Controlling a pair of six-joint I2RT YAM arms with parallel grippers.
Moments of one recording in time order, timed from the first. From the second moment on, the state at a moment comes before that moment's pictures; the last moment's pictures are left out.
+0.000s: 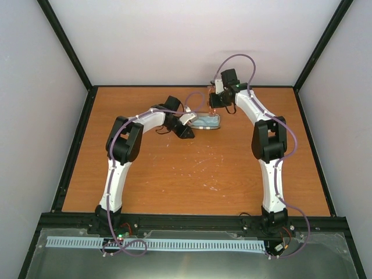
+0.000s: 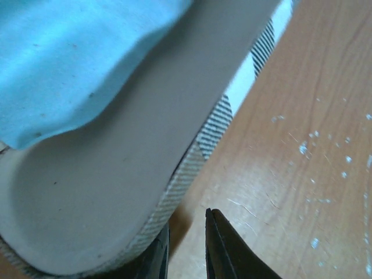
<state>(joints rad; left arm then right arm) -0.44 2.31 1.71 -0.60 0.65 0.35 0.28 2.30 2.06 -0.71 -0.33 0.07</state>
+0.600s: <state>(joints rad) -0.41 2.38 1.86 -0.57 0.52 0.32 0.28 2.20 1.93 -0.76 -0.37 -0.03</state>
